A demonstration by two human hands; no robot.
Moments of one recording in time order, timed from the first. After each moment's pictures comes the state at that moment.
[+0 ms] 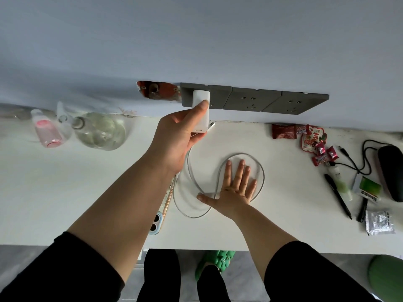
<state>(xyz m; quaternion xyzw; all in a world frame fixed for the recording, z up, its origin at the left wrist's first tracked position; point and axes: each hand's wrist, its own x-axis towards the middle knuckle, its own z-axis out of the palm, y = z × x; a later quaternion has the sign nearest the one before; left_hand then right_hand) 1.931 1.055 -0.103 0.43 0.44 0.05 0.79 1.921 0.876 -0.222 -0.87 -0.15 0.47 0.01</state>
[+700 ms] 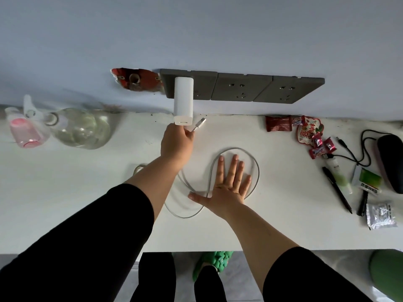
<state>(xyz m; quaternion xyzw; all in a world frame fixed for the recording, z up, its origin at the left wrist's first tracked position) 1.942 1.035 -0.207 0.79 0.44 -0.05 0.43 1.919 0.871 -0.236 -0.89 -0.17 0.43 0.02</state>
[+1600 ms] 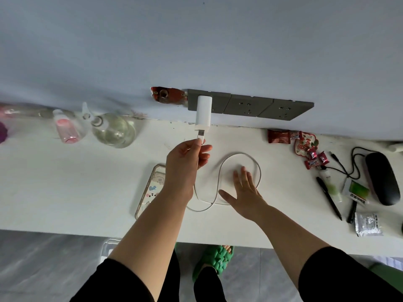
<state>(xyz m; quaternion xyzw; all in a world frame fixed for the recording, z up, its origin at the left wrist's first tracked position) 1.886 1.005 -0.100 0.42 0.51 0.12 0.74 1.943 0.824 -0.212 -0.85 -0.25 0.46 0.02</state>
